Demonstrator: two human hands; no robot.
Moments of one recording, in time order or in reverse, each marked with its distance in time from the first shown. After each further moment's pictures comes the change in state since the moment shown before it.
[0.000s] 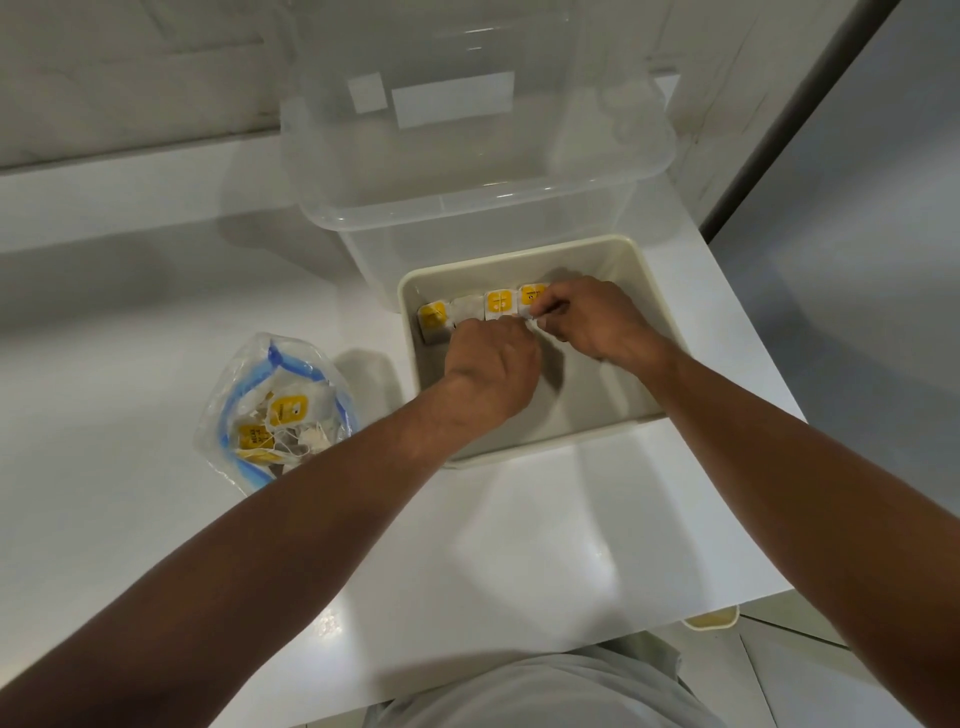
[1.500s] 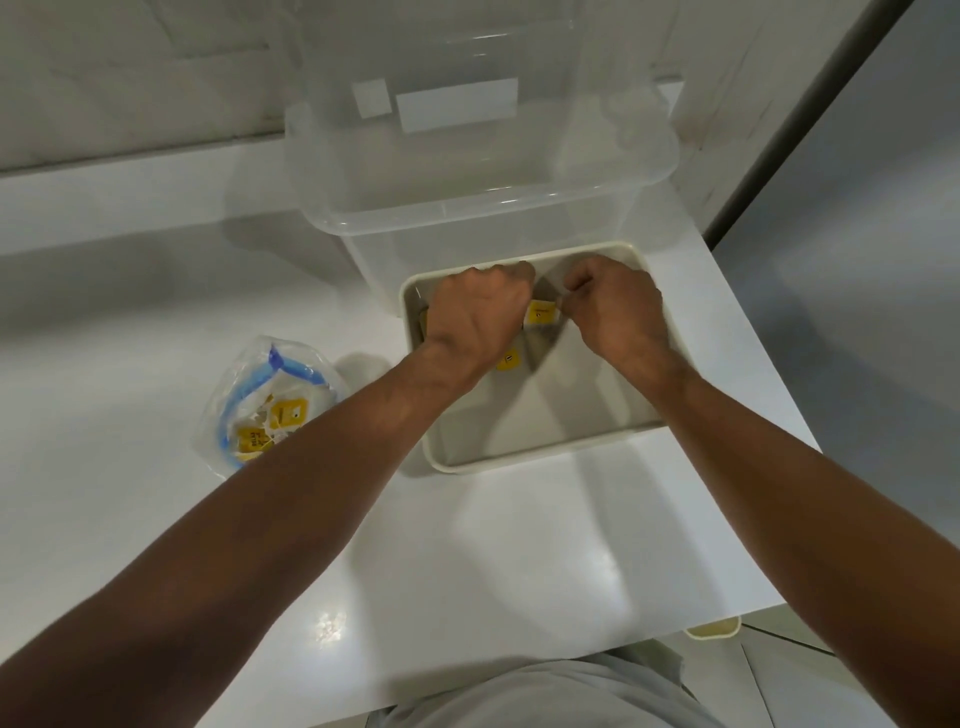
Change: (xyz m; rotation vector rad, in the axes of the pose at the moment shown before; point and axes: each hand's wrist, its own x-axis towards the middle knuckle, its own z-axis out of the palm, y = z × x) left_hand 0.029 -0.036 -0.004 -0.180 0.211 -0.196; right_hand -0.011 -0.008 -0.009 -0.060 0.359 0.019
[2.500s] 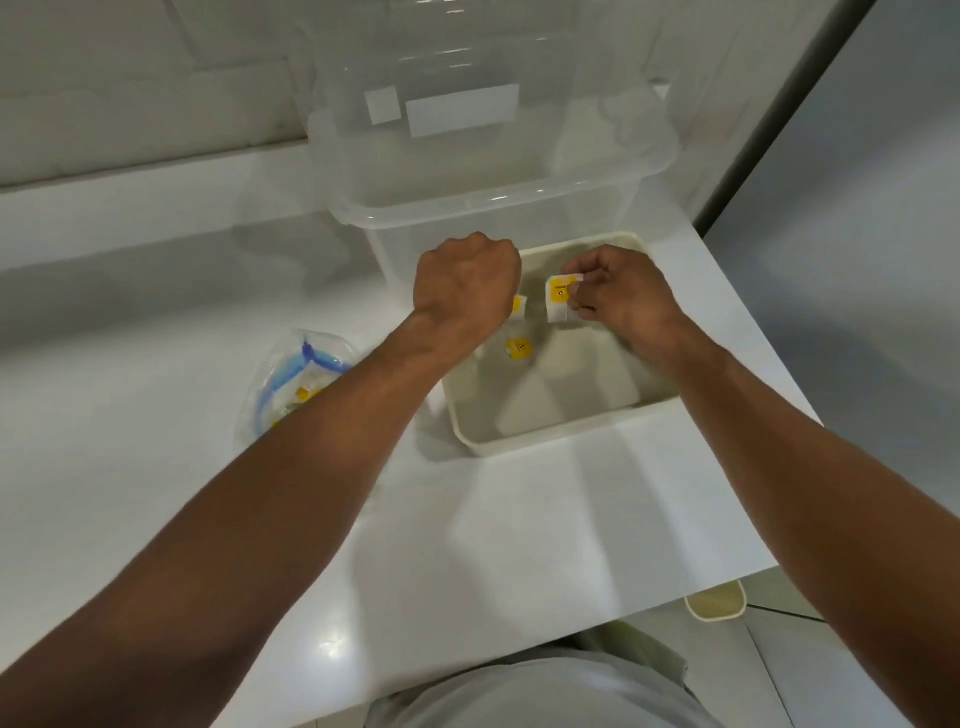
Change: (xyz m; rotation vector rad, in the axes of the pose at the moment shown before) left_hand -0.012 -0.035 -0.023 -0.297 -0.005 -0.093; right_hand -0.018 -0.013 -0.012 0.523 -0.143 0.176
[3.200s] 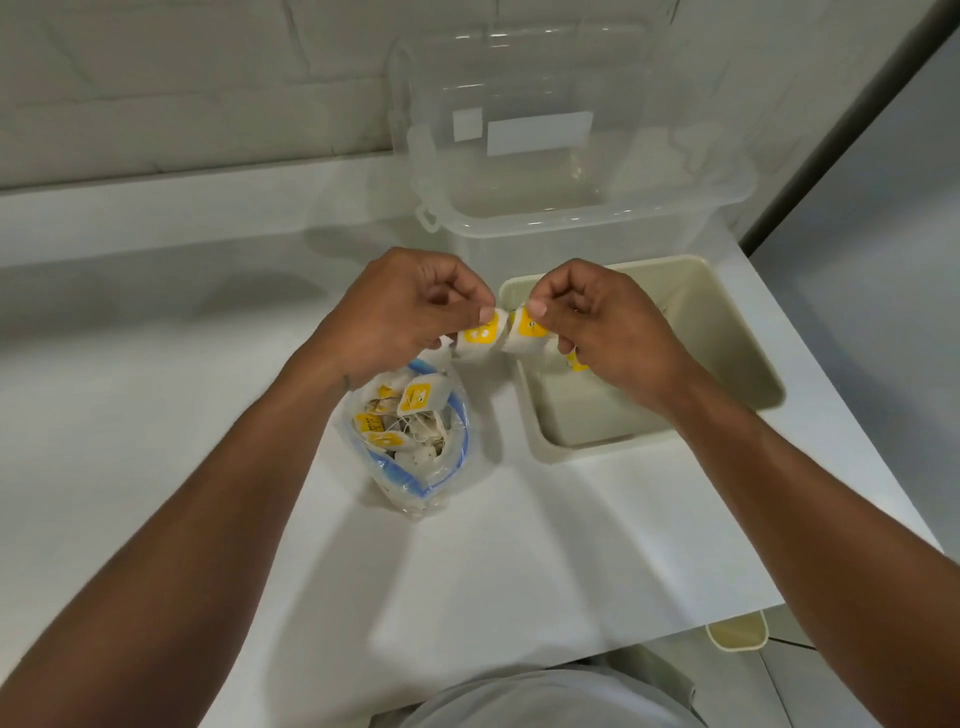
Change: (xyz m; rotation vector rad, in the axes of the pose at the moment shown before) left_hand -0.085 -0.119 -0.070 -0.999 -0.178 -0.105; right_hand -0.080 -0.086 0.071 0.021 -0.182 -0.254
